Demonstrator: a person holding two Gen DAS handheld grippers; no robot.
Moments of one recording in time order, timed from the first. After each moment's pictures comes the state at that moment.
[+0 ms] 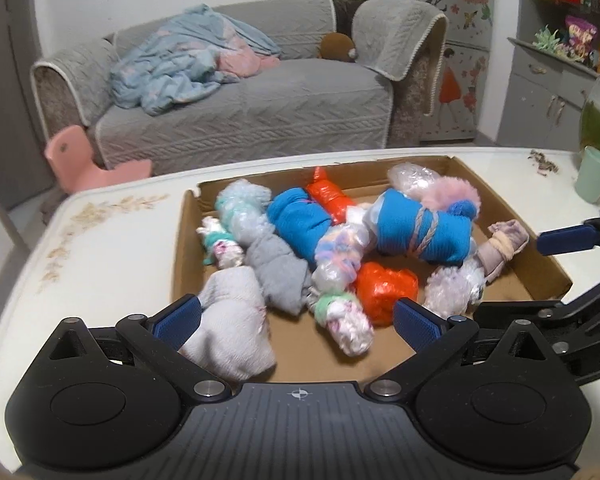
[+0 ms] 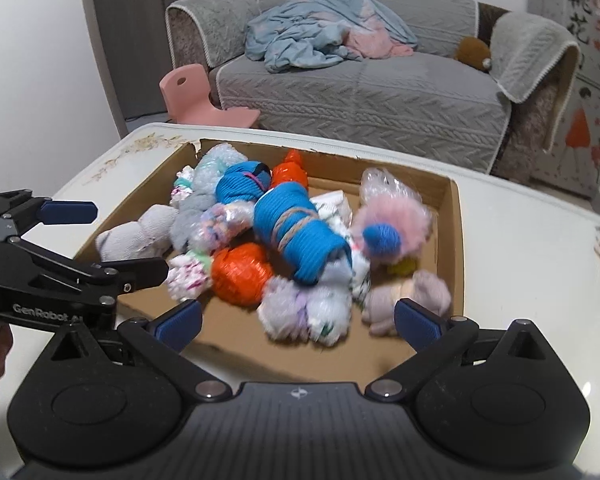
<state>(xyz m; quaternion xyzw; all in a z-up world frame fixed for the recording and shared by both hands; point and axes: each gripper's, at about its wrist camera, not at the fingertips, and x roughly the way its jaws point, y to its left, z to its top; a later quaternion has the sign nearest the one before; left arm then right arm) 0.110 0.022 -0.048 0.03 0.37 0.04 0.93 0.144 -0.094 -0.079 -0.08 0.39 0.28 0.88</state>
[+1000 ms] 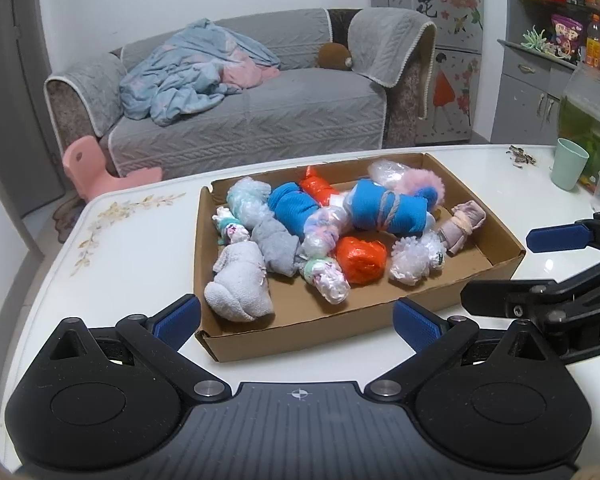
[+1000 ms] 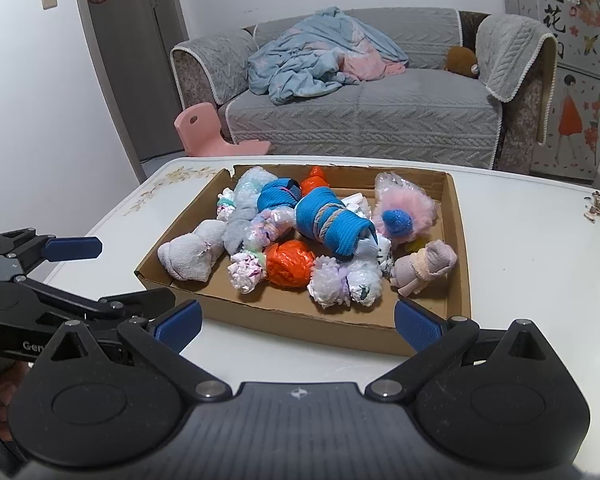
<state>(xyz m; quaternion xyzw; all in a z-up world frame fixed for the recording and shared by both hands) 0.047 0.008 -0.022 0.04 0.35 0.04 0.93 0.091 -0.104 -0.064 -0.01 0.36 0.28 0.89</state>
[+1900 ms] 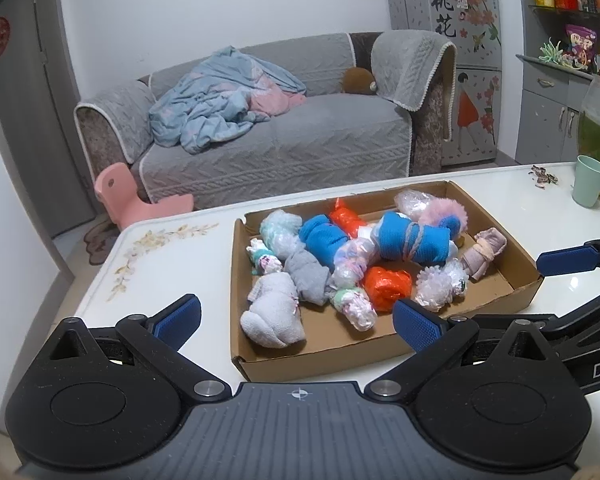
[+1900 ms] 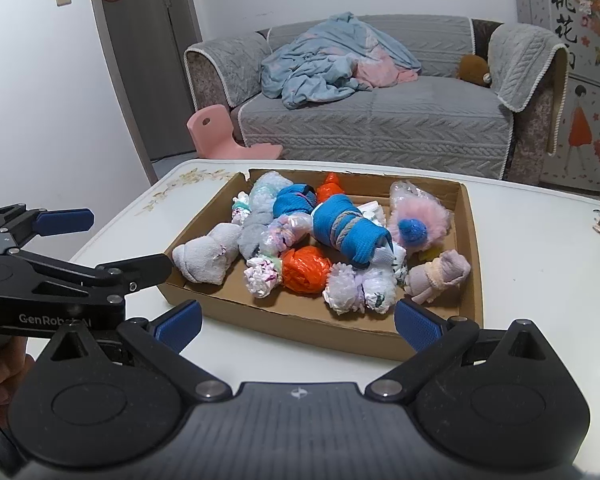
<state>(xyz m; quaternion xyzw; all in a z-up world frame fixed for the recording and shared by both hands) 0.041 0.006 -0.004 0.06 0.32 0.08 0.94 0.087 -0.094 -0.059 -0.02 0.35 0.29 0.89</state>
